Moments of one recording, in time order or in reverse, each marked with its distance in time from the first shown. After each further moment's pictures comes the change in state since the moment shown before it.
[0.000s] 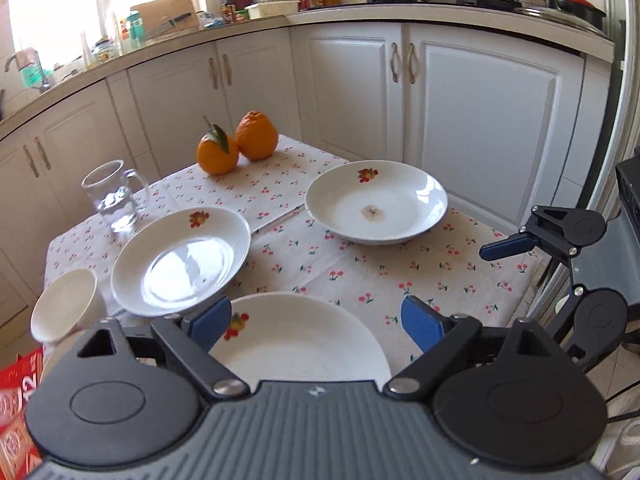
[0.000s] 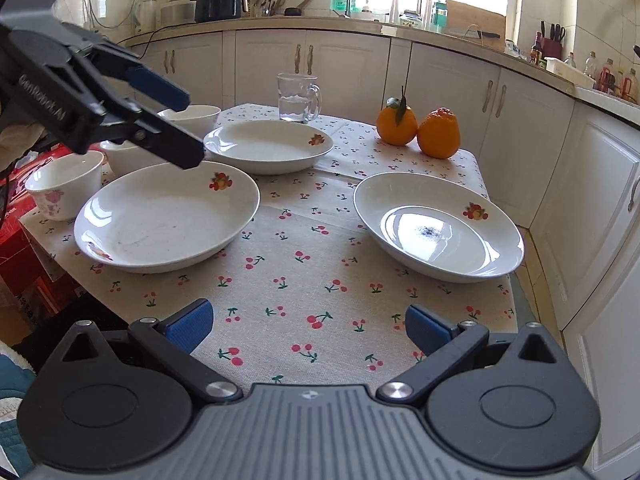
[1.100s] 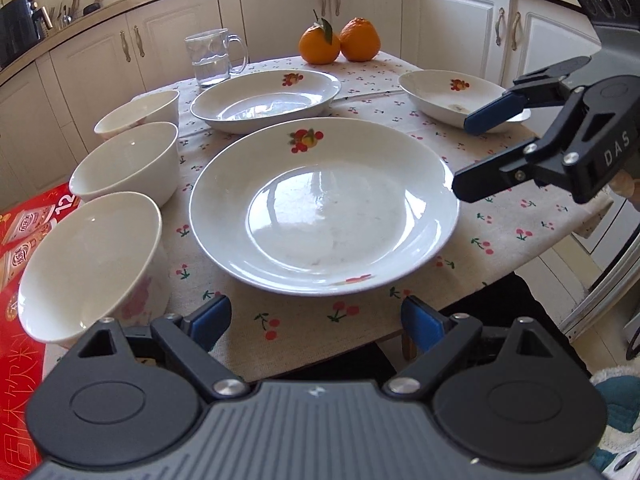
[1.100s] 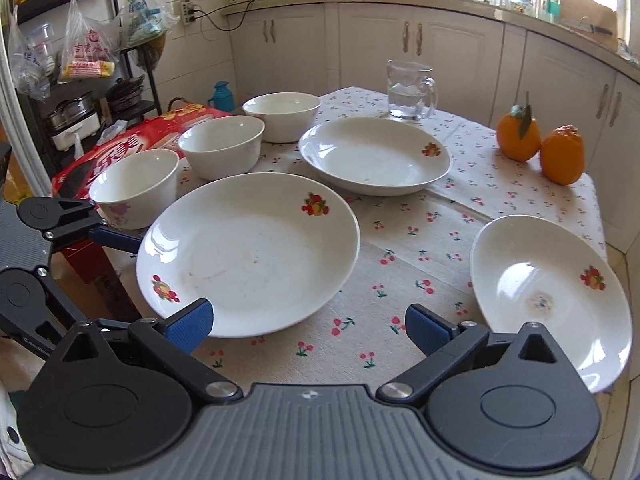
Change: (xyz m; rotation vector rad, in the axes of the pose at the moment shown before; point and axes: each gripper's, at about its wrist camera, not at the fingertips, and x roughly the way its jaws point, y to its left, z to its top) left arm -0.004 -0.003 -0.111 -0.251 0.139 0.198; right arm 0.056 0.013 0.069 -0.116 0.123 0.345
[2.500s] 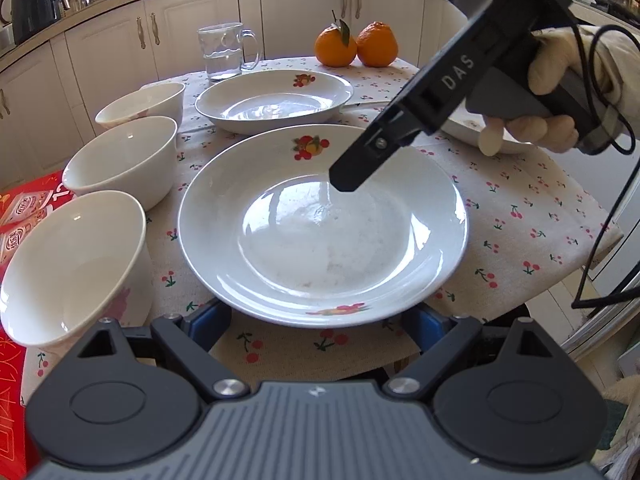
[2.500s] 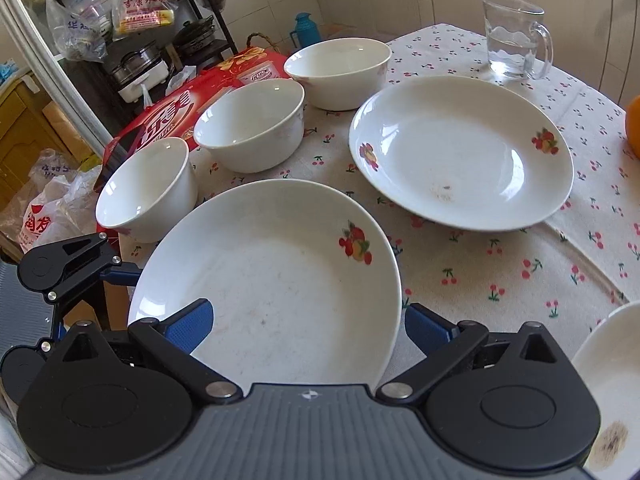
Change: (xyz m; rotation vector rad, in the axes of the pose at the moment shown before) left arm 0.011 -0.003 0.008 -0.069 0.000 0.011; right arm 0.094 -0.036 0.081 -0.067 0.252 0.306
